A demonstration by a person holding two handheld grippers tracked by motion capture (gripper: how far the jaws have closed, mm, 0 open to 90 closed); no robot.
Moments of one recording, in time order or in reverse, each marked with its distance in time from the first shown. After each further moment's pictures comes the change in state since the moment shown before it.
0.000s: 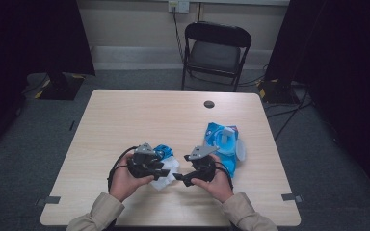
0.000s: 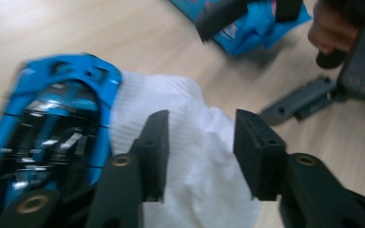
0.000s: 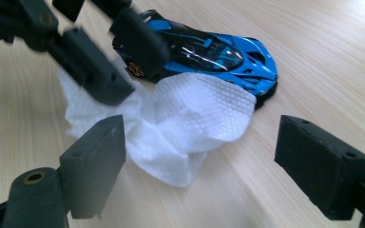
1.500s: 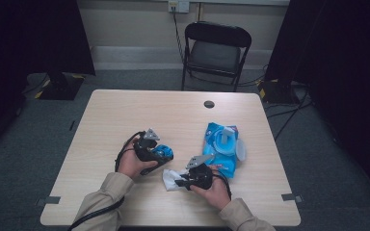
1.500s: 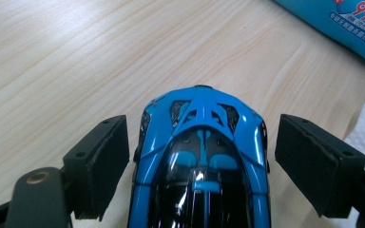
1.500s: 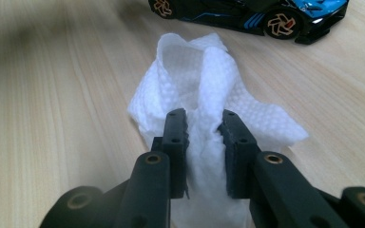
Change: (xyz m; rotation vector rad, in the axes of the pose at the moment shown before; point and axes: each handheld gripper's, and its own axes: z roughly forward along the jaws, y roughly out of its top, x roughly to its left) left arm 0.056 0.022 0.049 0.065 0.124 0.108; right arm 0.013 -0.024 0.010 0.135 0.079 0.083
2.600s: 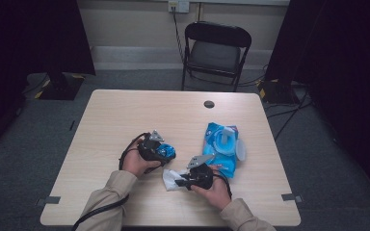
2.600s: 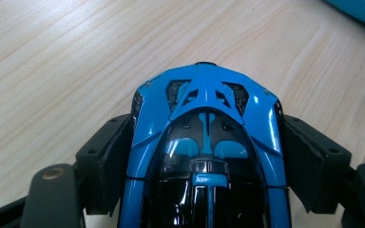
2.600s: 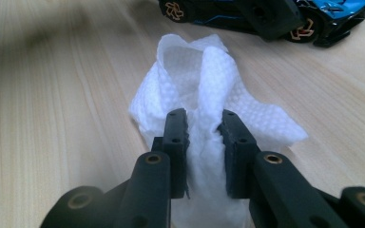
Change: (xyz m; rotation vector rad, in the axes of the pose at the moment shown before) left arm -0.001 -0.003 0.016 0.041 0.028 0.018; right arm -0.002 -0.002 0.000 -0.013 0.013 0.002
